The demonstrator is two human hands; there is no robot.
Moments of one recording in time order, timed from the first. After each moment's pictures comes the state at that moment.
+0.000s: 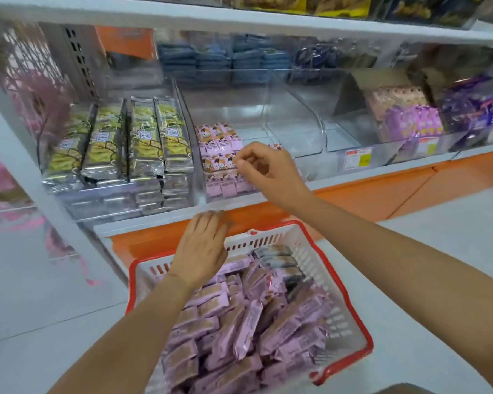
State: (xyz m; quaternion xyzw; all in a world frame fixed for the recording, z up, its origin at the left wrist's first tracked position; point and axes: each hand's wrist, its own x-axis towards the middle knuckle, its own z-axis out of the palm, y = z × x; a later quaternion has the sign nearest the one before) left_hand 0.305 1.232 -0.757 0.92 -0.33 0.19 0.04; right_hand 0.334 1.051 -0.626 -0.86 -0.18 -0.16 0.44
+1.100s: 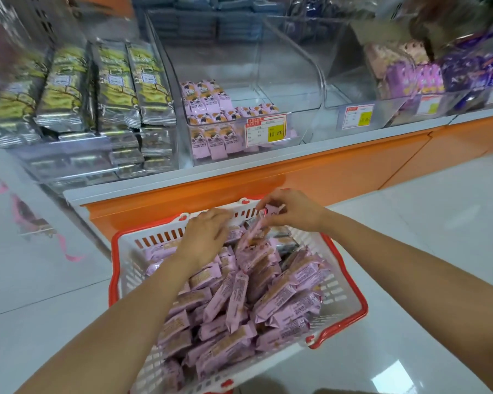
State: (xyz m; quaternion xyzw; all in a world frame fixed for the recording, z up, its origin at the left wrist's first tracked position) left_hand 0.297 1.213 -0.812 0.91 -0.25 -0.06 0.31; right_hand 0.289 0.979 -0.741 -0.91 -0.05 0.16 0.38
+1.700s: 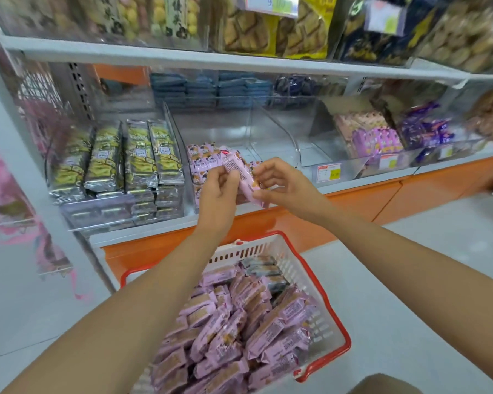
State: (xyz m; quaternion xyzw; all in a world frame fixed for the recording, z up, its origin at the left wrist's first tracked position) left_hand 0.309 1.159 -0.640 0.64 -0.09 0.03 0.76; right_hand 0.288 1.000 -0.599 -0.84 -0.13 -0.02 0.53
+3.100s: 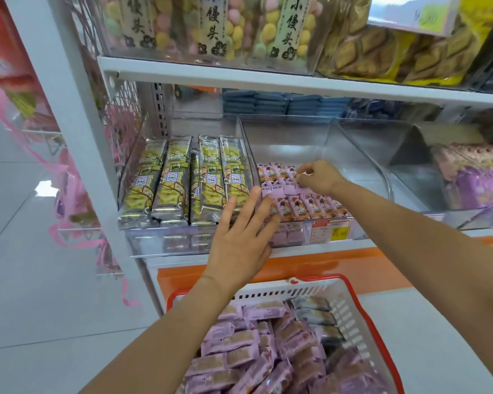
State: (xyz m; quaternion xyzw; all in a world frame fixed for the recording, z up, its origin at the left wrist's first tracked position) left_hand 0.354 1.243 -0.688 0.90 -0.24 0.37 -0.04; right_hand 0.492 1.036 -0.613 -0.98 0.00 0.02 0.21
